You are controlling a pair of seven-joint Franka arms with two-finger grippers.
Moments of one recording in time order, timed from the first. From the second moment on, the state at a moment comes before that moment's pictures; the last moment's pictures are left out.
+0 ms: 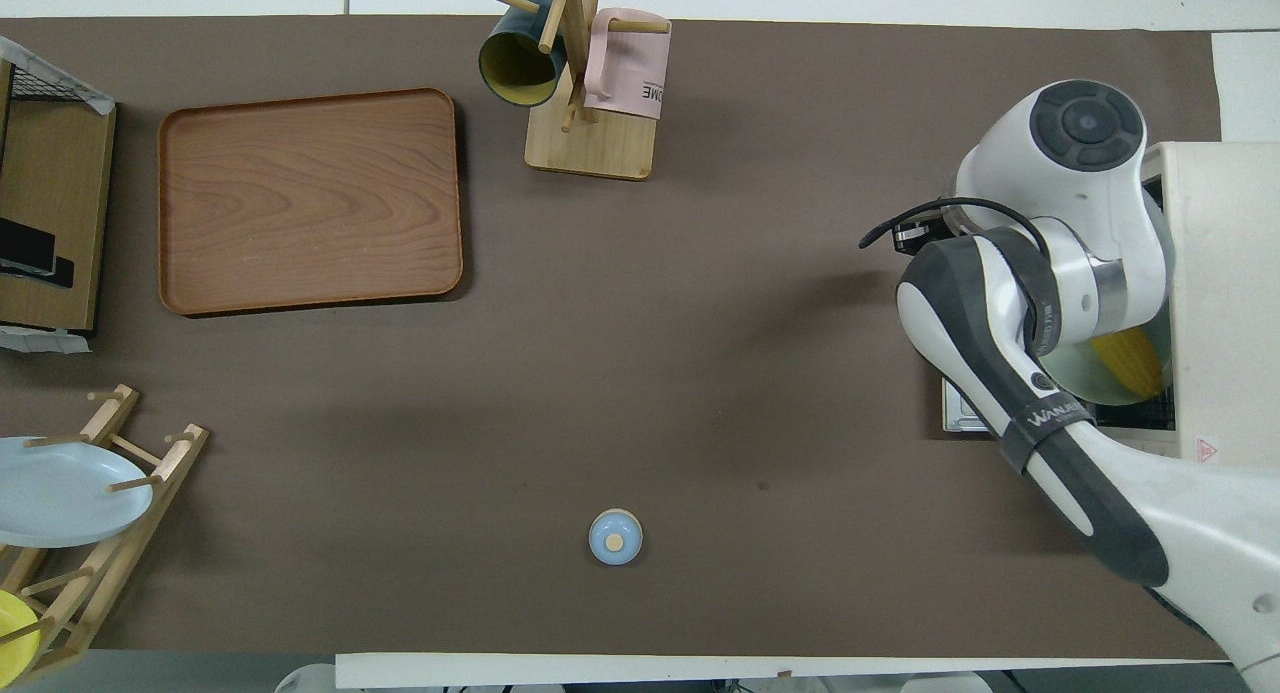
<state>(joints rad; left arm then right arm) -0.21 -0.04 0.18 -1.60 -0.01 1.48 0.02 0.06 0.21 0.05 -1.89 -0.16 2.00 0.16</state>
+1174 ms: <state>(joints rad) -0.21 -0.04 0.18 -1.60 -0.01 1.48 0.02 0.03 0.14 0.05 -1.99 -0.16 1.96 0.08</state>
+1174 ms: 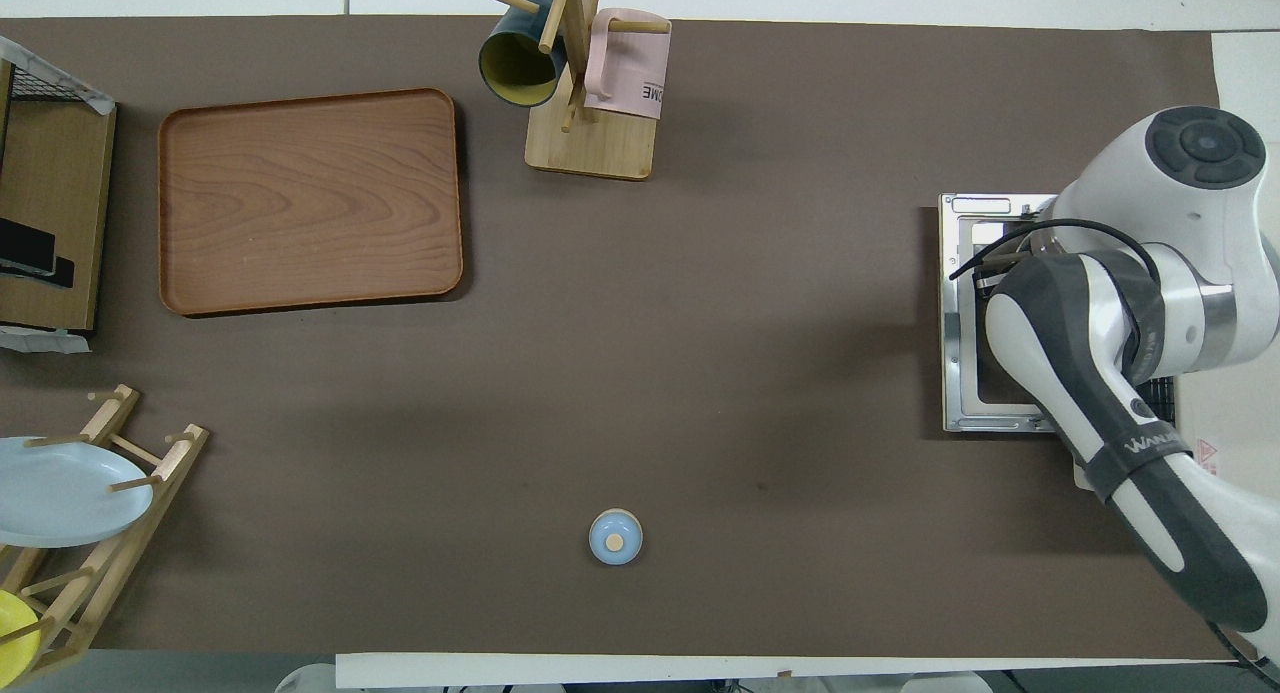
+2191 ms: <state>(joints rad) -0.21 -0.04 0.18 -1.60 -0.01 1.48 0.02 0.74 0.74 0.09 -1.19 -0.01 1.89 1.13</state>
